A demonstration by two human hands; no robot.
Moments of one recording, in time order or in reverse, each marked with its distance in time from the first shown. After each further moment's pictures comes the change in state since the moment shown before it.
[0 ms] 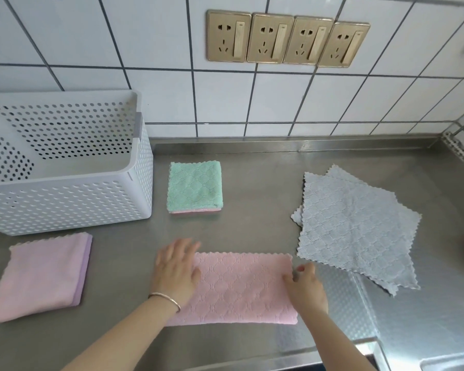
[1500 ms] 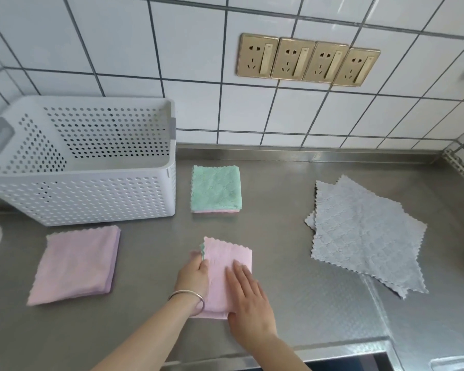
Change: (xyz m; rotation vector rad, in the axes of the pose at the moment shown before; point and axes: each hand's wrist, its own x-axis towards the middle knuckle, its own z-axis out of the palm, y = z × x) left_hand -0.028 0.008 -0.033 -1.036 -0.166 -0.613; right_hand -0.091 -0.041 0.101 -0.399 0.151 -0.919
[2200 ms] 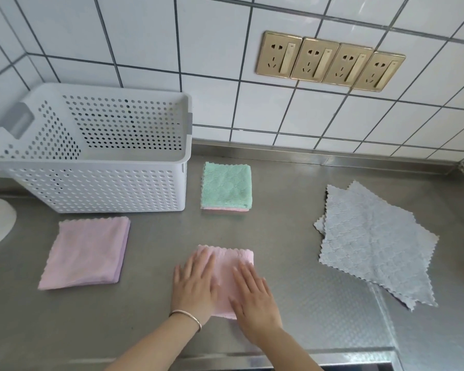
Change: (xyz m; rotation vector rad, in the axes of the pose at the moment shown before) left_hand 0.002 -0.057 0.003 0.795 0.151 0.460; right_hand 0.010 0.014 0.019 -0.106 0.002 -0.017
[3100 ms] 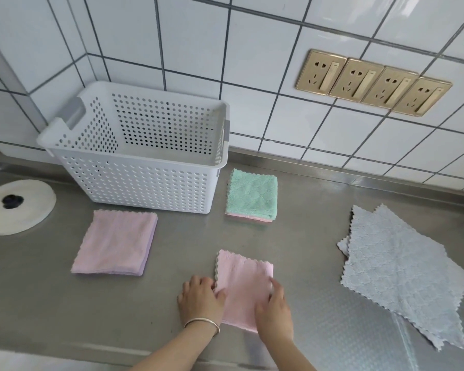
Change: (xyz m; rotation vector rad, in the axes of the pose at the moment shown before) left_hand -0.009 0.000 -0.005 -0.184 -0.061 -0.489; right_hand 0.014 -0.028 -0.034 0.603 -0.179 0.675
